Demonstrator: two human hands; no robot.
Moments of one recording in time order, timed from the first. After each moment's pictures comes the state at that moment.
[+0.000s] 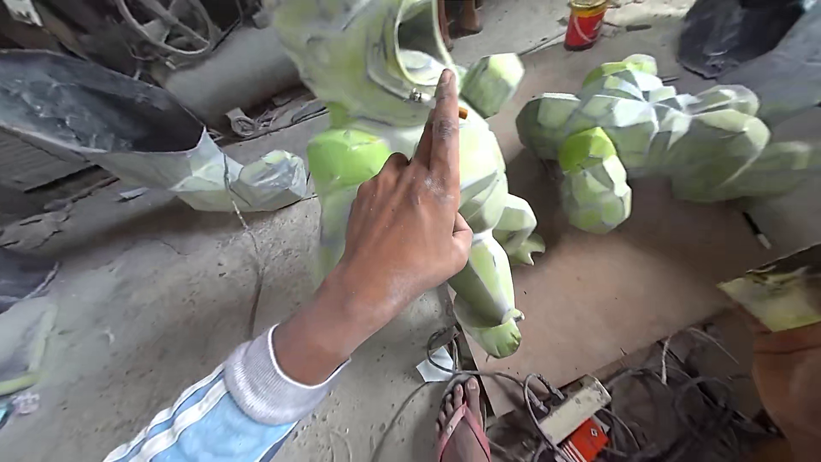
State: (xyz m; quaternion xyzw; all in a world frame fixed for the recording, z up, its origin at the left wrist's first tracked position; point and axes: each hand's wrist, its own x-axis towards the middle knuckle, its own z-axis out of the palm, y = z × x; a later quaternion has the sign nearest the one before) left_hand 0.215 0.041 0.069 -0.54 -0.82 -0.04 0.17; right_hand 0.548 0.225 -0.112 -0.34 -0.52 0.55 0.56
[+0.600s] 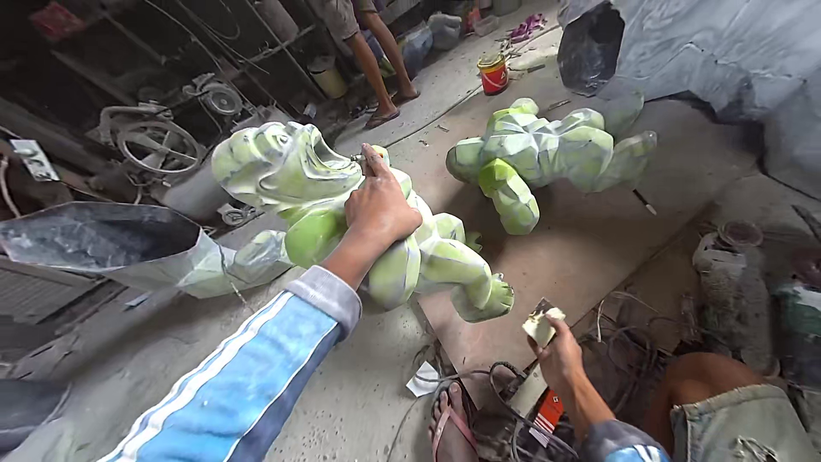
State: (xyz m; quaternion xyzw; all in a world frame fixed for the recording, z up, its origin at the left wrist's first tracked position) left_hand 0.252 0.148 0.097 -0.36 -0.93 0.03 0.08; right_hand 0.501 0.128 -0.229 -0.50 -0.10 0.78 0.36
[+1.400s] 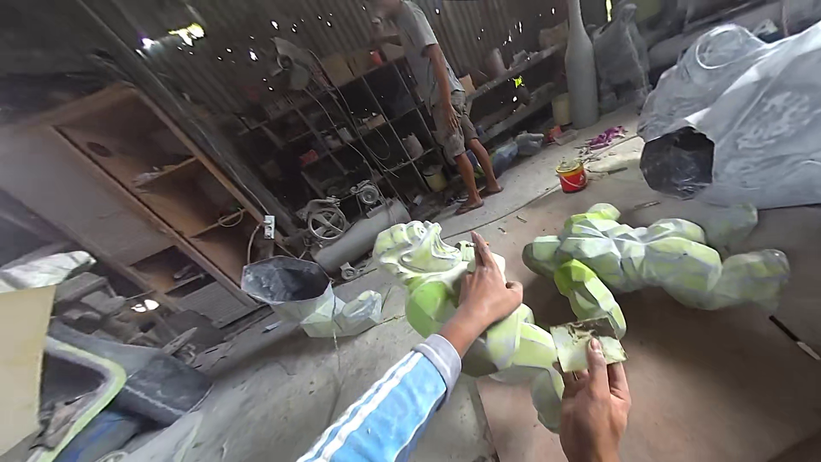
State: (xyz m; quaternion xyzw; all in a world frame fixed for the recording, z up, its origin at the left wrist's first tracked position) left_hand 0.267 0.167 0.102 -0.41 -0.90 -0.12 0.09; right_hand 0.406 0.154 -0.026 -0.25 -0.16 0.73 0.61
